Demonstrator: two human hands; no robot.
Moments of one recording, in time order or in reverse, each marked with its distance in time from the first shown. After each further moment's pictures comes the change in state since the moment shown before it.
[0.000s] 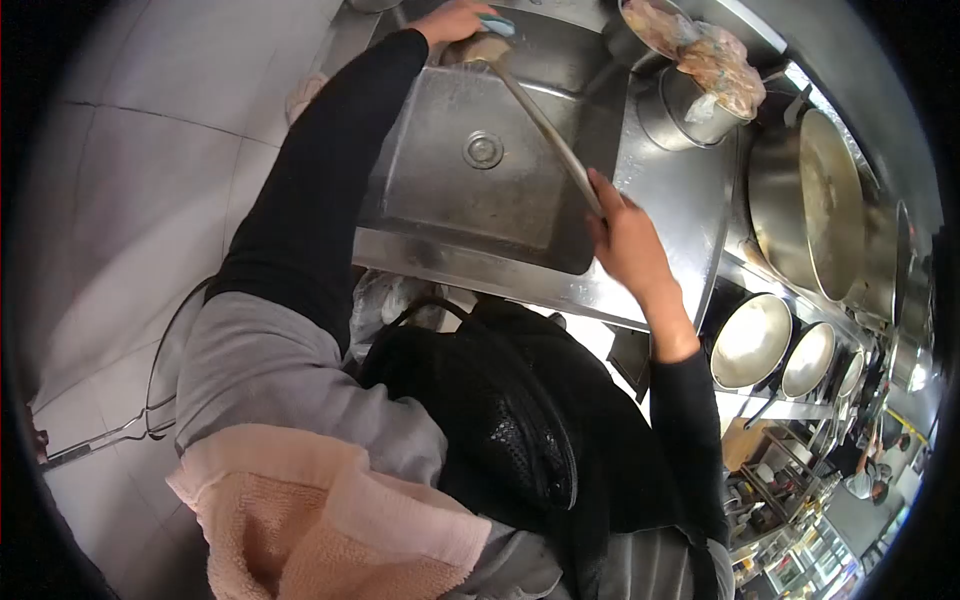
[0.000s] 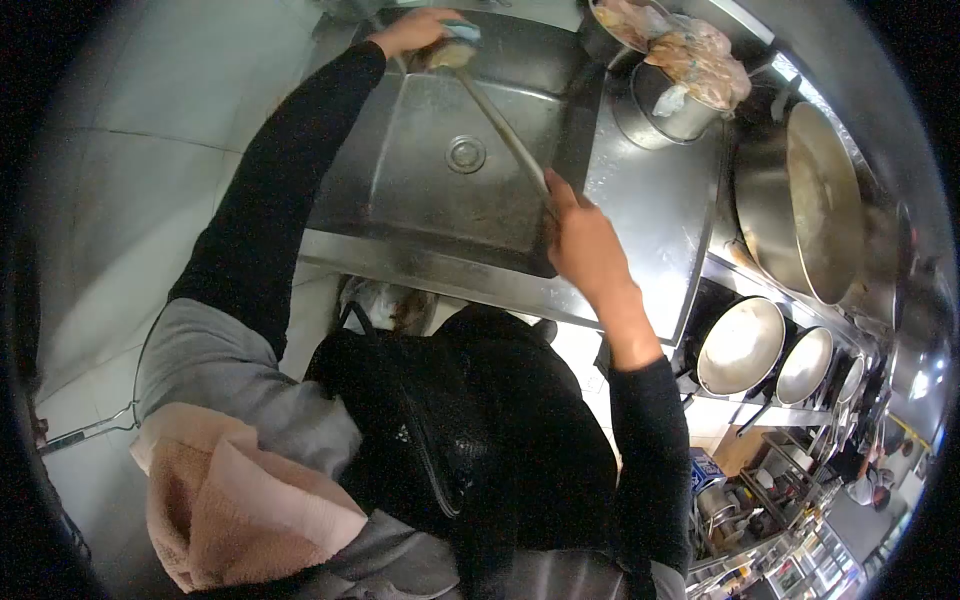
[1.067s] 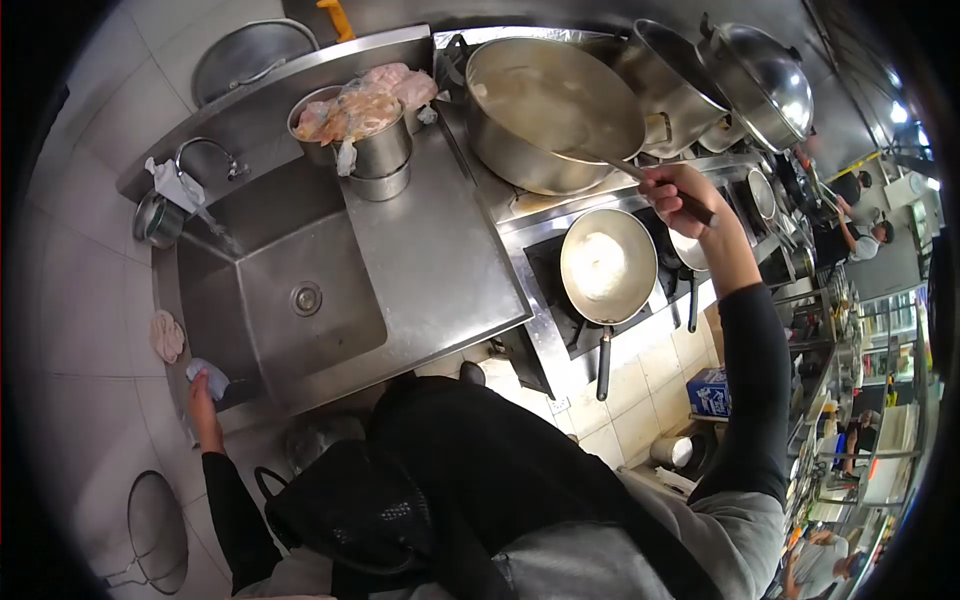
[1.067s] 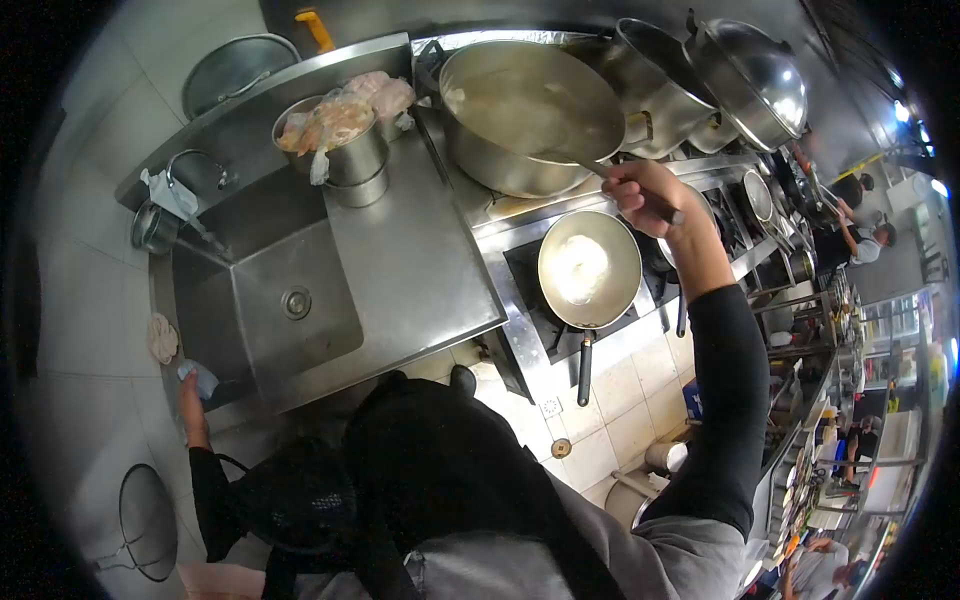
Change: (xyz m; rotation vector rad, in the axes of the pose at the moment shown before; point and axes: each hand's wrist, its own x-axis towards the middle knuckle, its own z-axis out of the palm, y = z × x) left_hand -0.297 0.250 -0.037 -0.518 0.593 -1.257; right_hand -0.264 0.213 -0.335 1.556 0.373 0.867
